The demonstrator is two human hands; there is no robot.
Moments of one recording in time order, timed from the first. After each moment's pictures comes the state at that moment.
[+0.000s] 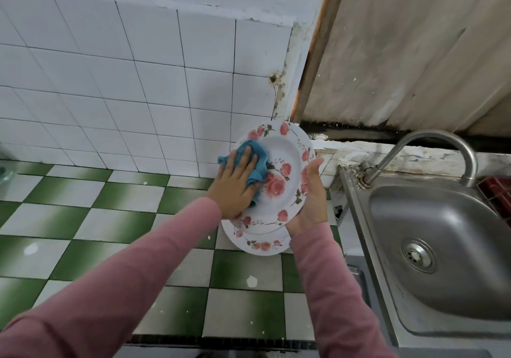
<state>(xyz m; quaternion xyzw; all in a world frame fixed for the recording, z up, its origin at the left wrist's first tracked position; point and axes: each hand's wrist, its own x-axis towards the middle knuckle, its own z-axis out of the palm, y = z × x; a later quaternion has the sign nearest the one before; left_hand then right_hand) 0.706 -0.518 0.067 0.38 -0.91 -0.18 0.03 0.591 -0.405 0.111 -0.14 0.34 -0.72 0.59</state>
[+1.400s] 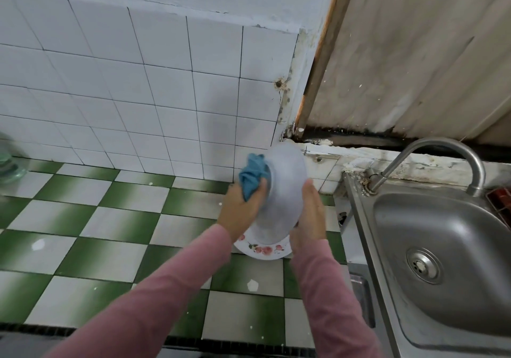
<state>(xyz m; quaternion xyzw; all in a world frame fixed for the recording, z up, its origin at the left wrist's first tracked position) 0.699 -0.451 0.086 0.40 -0.61 -0.57 0.37 0.594 -0.383 0.102 -0.09 0.54 -0.71 0.45</state>
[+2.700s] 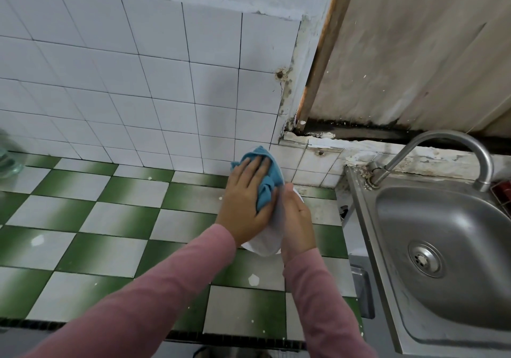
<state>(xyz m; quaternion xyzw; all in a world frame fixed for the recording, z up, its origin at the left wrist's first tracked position) 0.701 -0.456 0.064 0.34 -0.85 -0.19 0.36 0.616 -0.383 0.093 -0.16 0.55 -0.66 0.49</state>
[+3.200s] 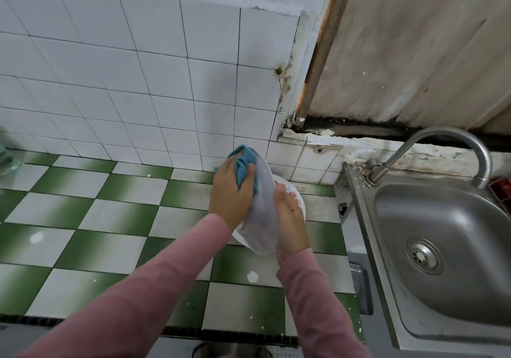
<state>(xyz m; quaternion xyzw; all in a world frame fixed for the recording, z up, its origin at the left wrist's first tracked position) 0.704 -0.468 0.075 0.47 -0.68 -0.40 0.40 0.627 -0.383 0.089 -0.15 0.56 -0.64 0.49</state>
